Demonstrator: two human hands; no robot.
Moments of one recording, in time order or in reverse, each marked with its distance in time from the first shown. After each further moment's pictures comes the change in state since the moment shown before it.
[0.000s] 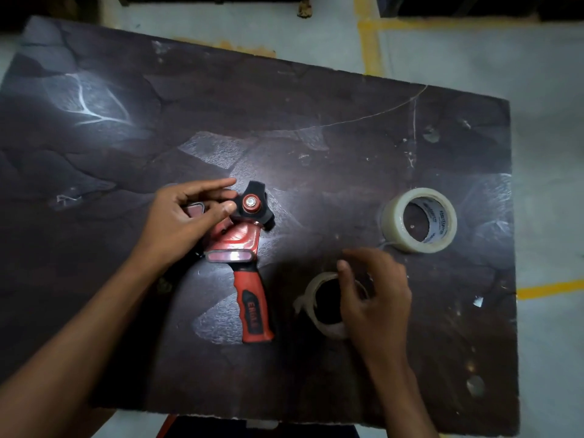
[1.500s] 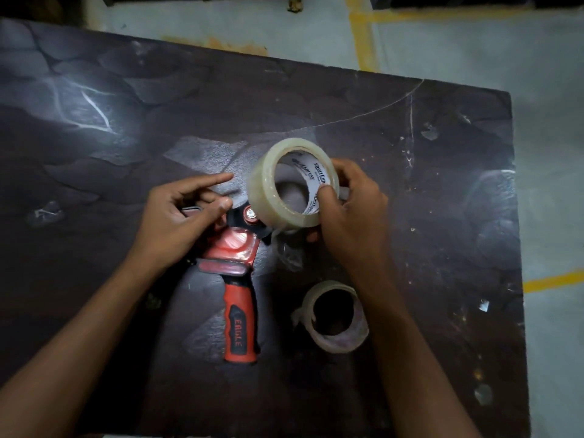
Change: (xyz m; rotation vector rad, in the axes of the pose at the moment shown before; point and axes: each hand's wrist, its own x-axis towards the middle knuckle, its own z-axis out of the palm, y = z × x) left_hand 0.019 0.003 0.010 -0.068 0.011 0.020; right_hand 0.110 -0.064 0.024 0.275 -0.157 0.155
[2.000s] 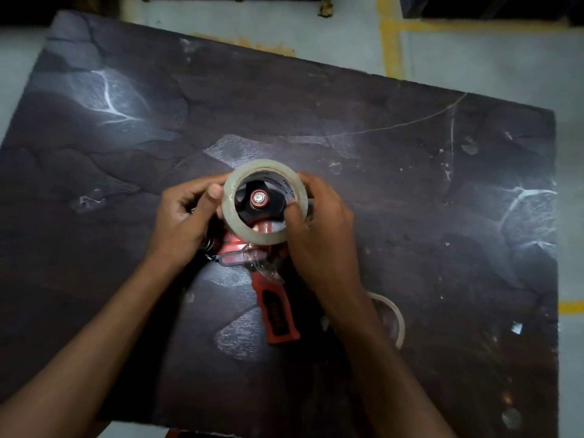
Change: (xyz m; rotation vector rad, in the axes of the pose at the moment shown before) left_hand -0.013 -0.009 -0.030 -0.073 0.143 0.035; right_hand -0.028 -0.024 0.071 0.009 -0.185 -0.029
